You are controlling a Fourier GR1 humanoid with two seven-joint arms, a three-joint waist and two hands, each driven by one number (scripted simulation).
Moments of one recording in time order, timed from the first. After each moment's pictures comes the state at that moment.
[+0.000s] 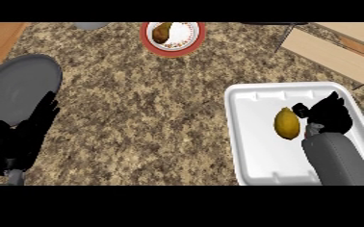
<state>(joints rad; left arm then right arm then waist) 0.02 0.54 -0.11 -1.41 0.35 0.16 0.04 -0.32 -0.33 0.09 -1.16 0.90 -0.30 1.19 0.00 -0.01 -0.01</state>
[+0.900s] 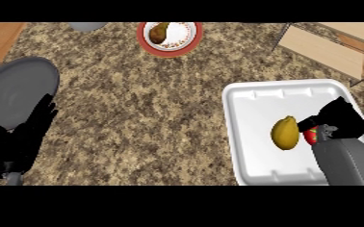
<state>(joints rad) 0.04 0.52 -0.08 -1.38 0.34 0.13 0.01 -0.26 -0.34 0.04 -1.36 0.90 0.09 1.25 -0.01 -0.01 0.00</state>
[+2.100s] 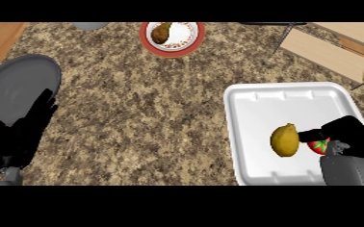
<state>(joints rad) 0.01 0.50 -0.03 -1.41 0.30 0.10 0.06 -0.15 -0.23 -0.14 -1.43 1.02 0.17 1.12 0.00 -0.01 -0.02</state>
